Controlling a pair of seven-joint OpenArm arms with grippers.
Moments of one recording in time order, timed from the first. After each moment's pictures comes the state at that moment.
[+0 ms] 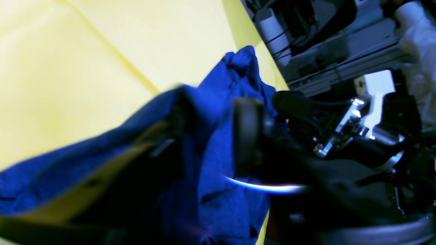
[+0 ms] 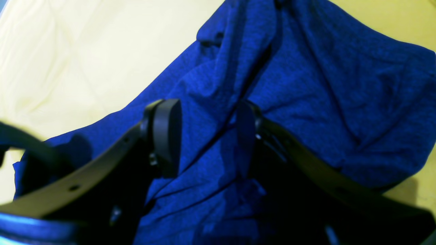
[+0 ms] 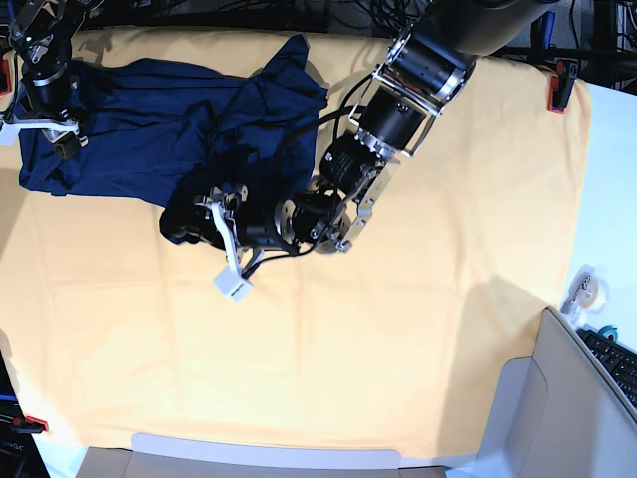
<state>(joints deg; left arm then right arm) -24.3 8.5 28.3 59.1 -56.7 -26.1 46.9 -22.3 4.2 43.7 111.6 41.4 -0.7 -49.7</state>
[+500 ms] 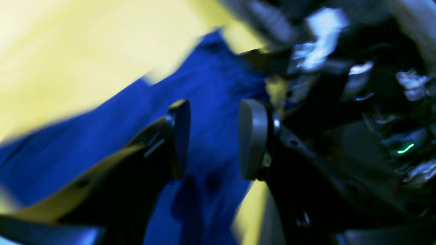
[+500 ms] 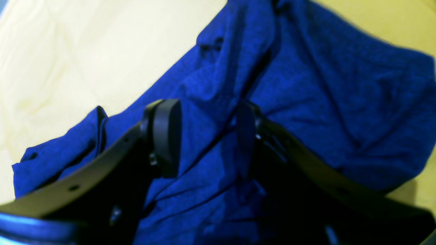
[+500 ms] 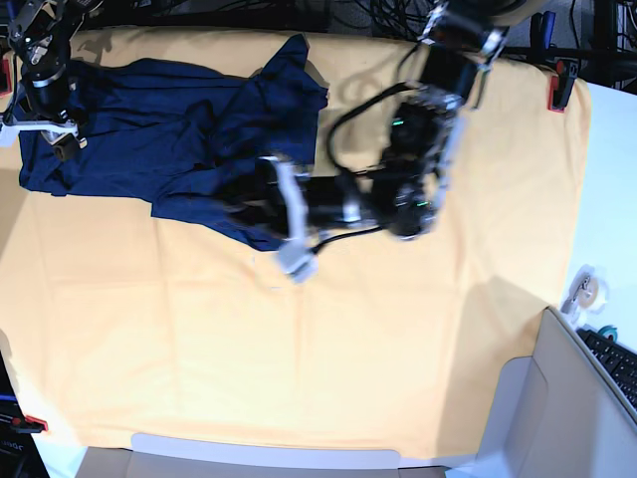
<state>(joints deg) -10.8 -5.3 19.1 92.9 -56.7 -26.1 65.3 -21.9 4.1 43.7 111.5 41.1 -0.7 -49.8</state>
